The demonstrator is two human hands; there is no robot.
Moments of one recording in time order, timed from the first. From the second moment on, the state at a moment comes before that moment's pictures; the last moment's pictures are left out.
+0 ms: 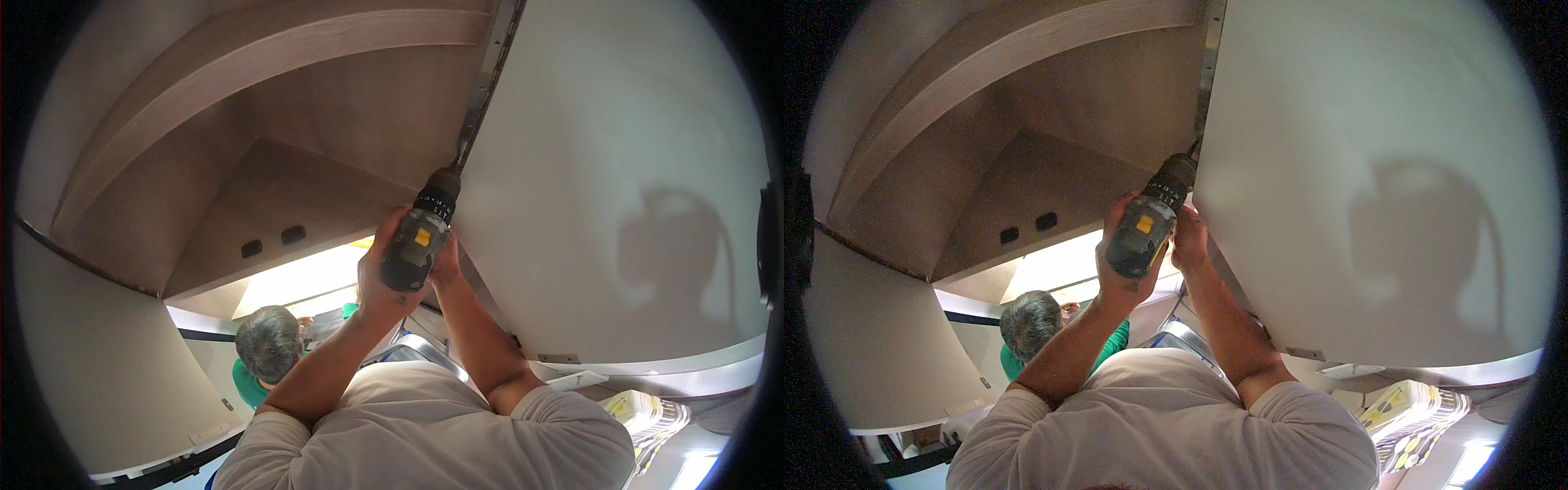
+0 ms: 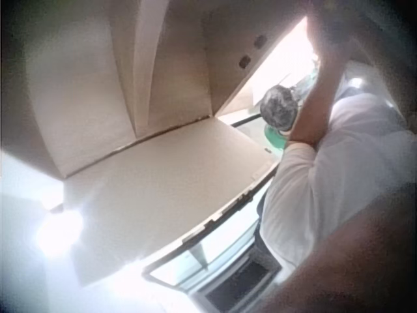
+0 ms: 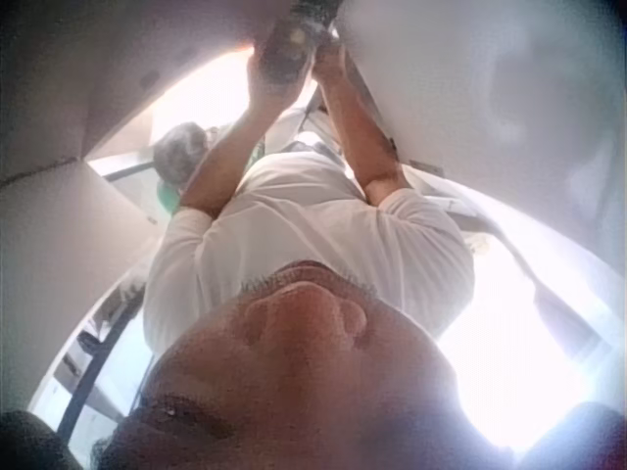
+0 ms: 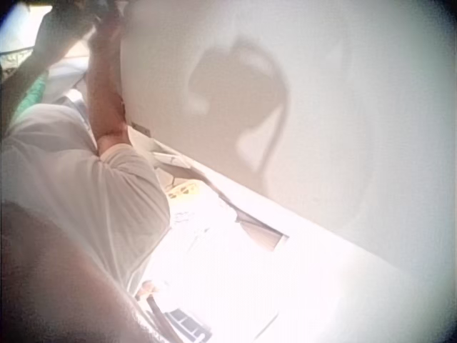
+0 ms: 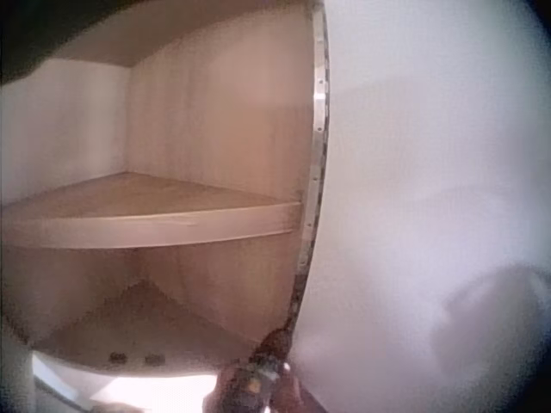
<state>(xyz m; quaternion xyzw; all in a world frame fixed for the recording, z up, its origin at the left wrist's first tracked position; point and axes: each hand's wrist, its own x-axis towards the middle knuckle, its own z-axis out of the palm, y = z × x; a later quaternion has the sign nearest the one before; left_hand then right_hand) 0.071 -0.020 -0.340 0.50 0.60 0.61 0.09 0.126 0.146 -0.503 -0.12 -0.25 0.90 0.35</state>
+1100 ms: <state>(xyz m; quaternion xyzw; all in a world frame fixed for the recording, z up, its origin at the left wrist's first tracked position) 0.077 -0.015 -0.320 0.47 0.58 0.66 0.08 0.119 0.137 -0.447 -0.26 -0.31 0.83 0.38</state>
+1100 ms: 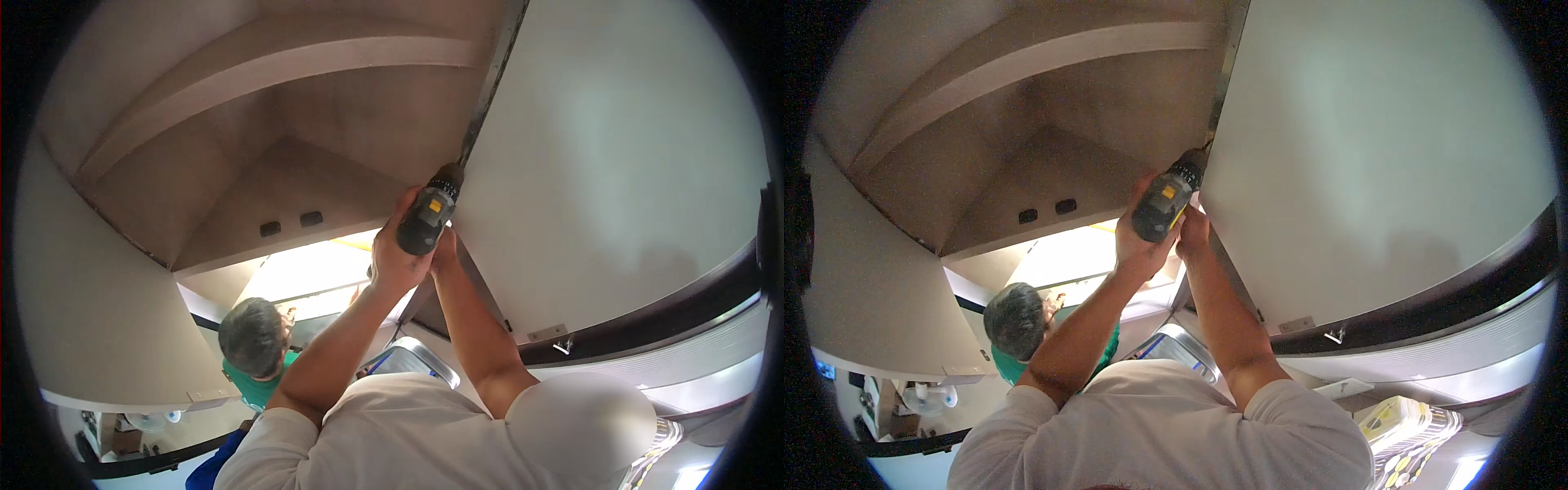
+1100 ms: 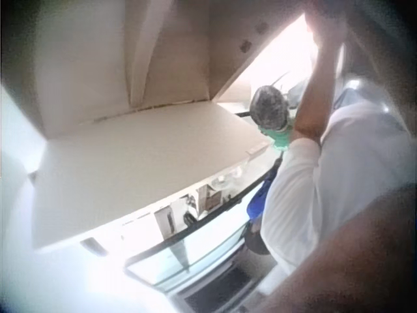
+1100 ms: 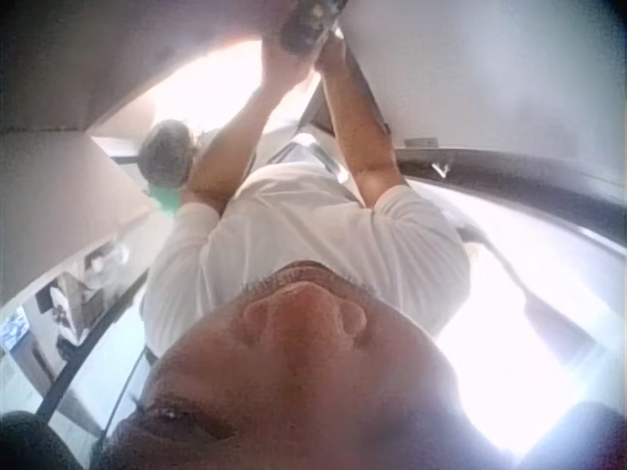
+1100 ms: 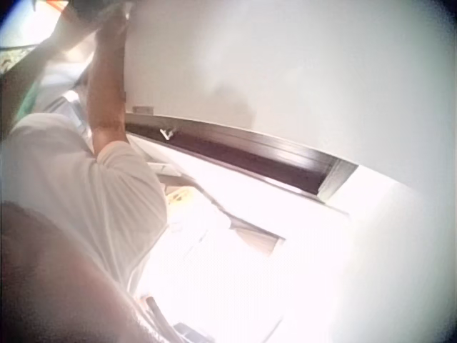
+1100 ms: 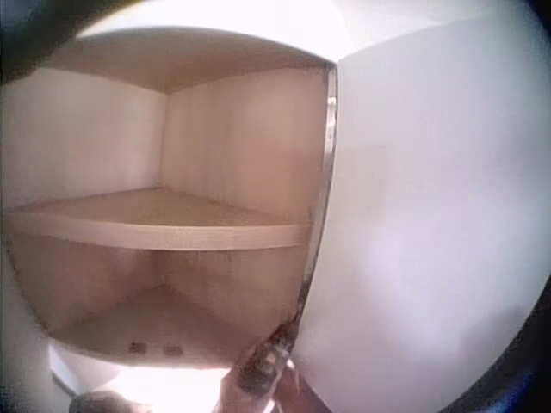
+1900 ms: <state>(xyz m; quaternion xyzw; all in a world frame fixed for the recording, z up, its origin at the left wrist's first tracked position) 0.063 -0.259 -0.368 0.41 0.68 0.58 0.17 0.145 0.053 -0.448 -0.35 -0.56 0.60 0.45</state>
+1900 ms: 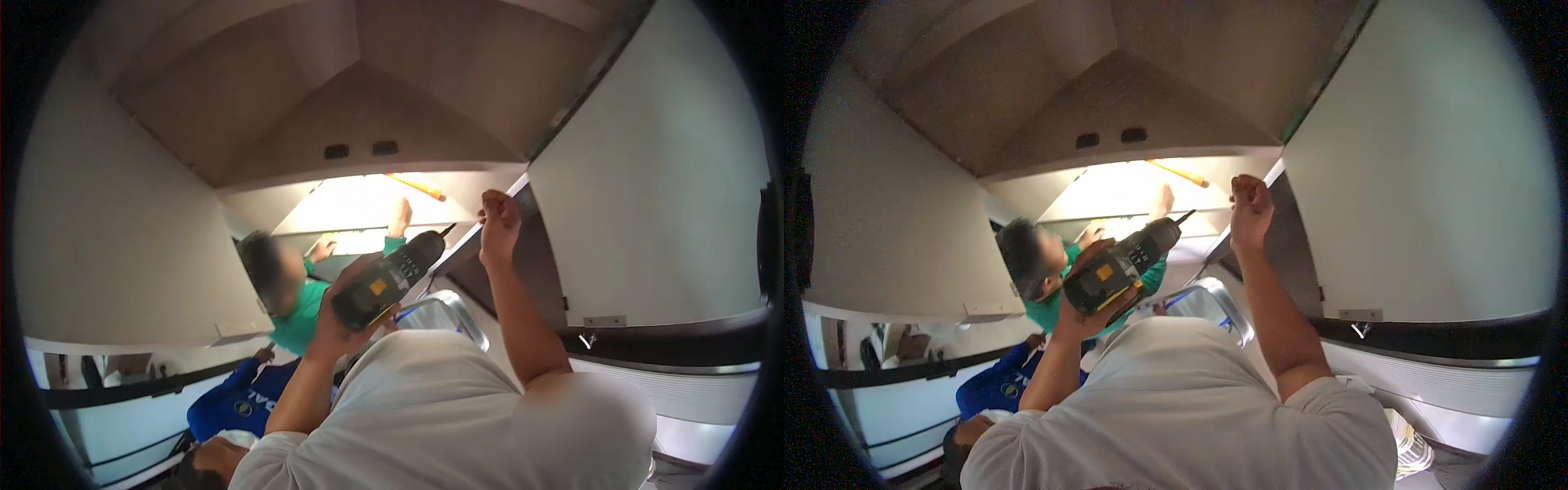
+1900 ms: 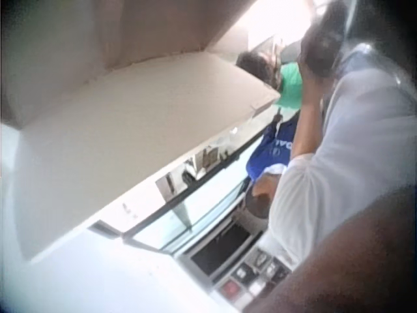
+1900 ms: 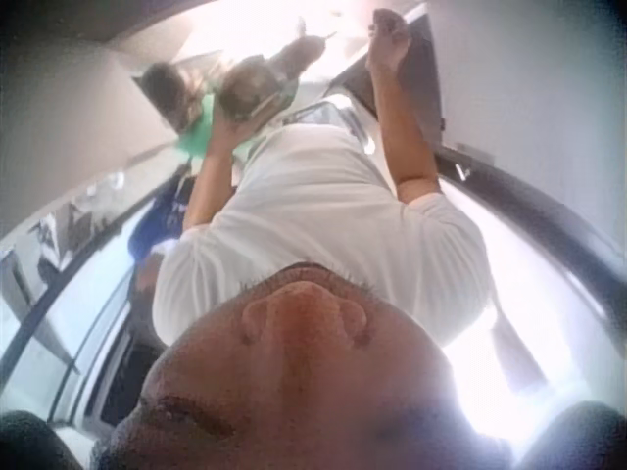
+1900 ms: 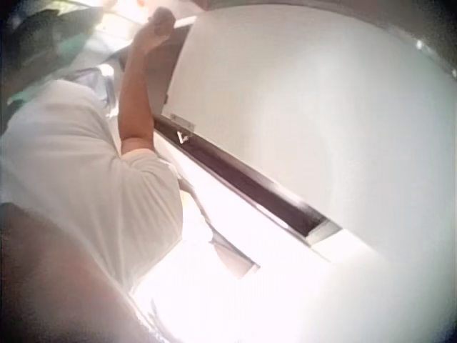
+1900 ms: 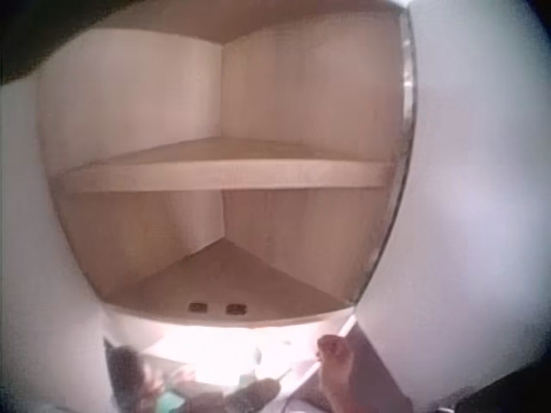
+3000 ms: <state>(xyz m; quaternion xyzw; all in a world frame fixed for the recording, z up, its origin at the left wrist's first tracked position) 0.053 -0.286 -0.415 0.28 0.69 0.65 0.15 0.081 -0.137 -0.134 0.42 -0.58 0.68 0.16</state>
